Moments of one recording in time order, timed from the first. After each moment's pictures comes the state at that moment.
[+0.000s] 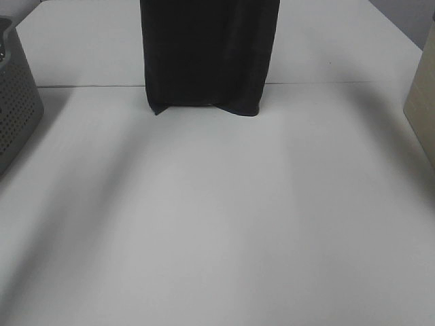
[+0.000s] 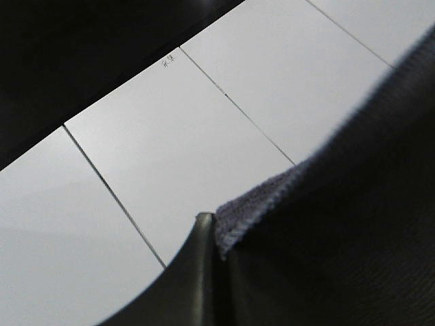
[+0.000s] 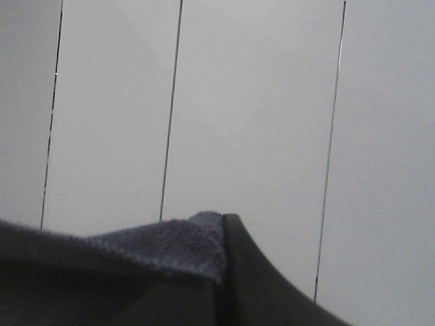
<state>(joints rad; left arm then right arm) -0.26 2.38 -2.58 0.39 -0.40 0.35 0.27 2.10 -2.23 -0.60 -0.21 0.48</state>
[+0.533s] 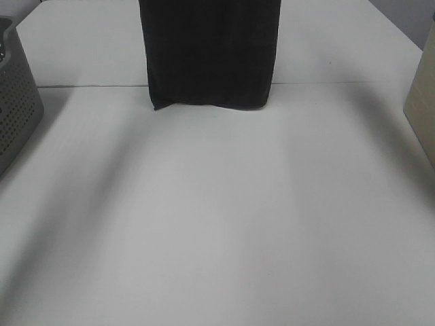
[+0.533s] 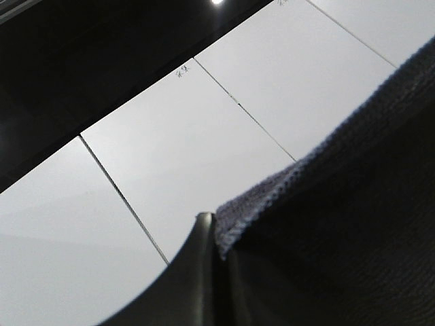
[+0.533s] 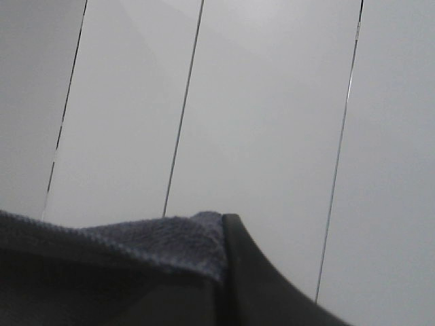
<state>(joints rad) -0.25 2.39 -2.59 0.39 -0.45 0.35 0.27 2.10 -2.23 -0.55 -0.28 0.36</state>
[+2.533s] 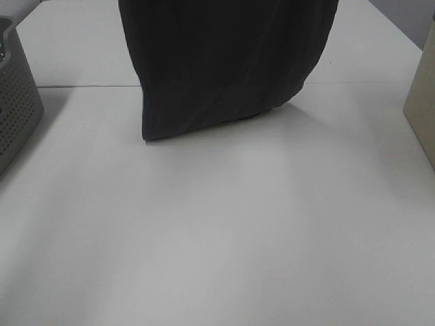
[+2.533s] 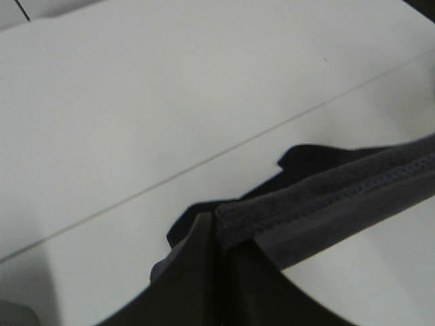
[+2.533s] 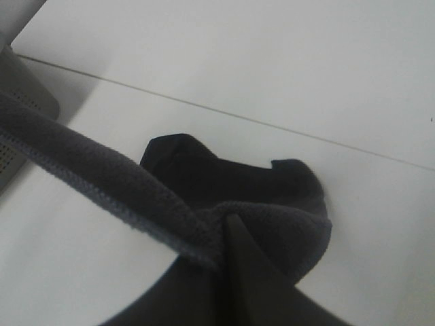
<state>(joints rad) -0.43 1.93 -2.38 0.00 1.21 0.03 0.28 1.72 -2.15 0.16 1.22 -0.05</state>
